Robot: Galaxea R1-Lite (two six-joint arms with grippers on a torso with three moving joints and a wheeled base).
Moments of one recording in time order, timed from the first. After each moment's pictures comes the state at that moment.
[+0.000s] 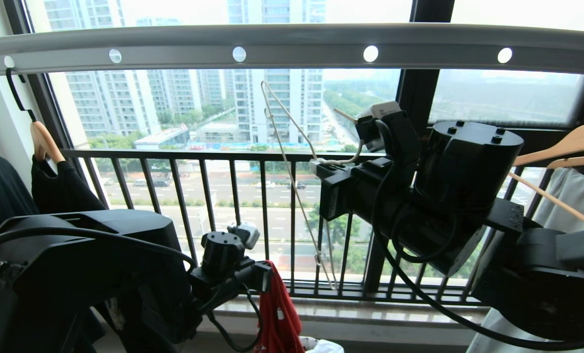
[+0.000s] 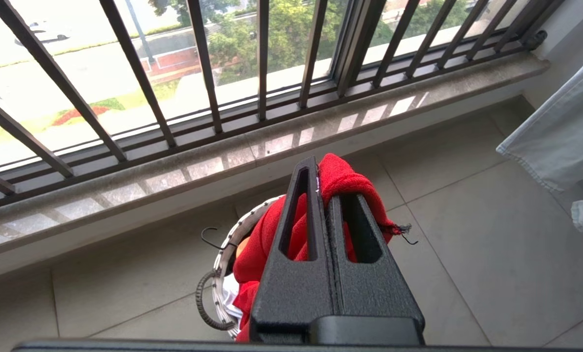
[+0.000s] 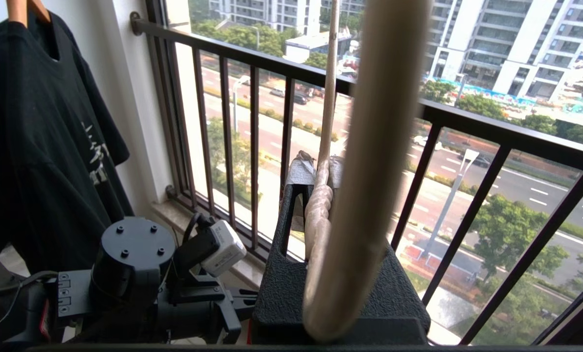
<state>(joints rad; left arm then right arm) -0.49 2.30 -0.78 -1.11 -0.08 -0.13 0.76 1.76 -0.99 -0.84 -0.20 -0.02</state>
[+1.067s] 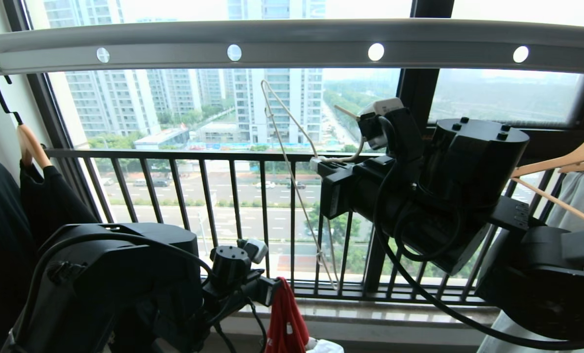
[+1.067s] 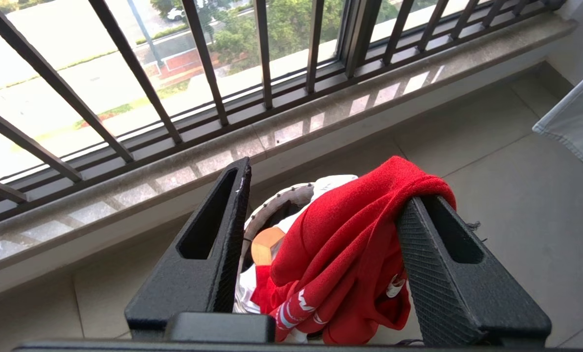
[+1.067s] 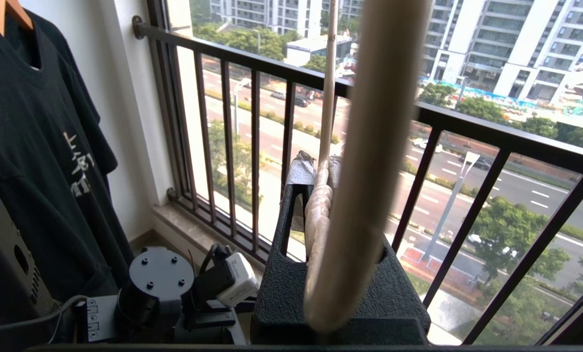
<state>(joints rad) -0.51 2.41 -0.79 -1.19 -0.08 -0.05 0.76 1.75 -0.99 -0.83 -0.20 -0.02</state>
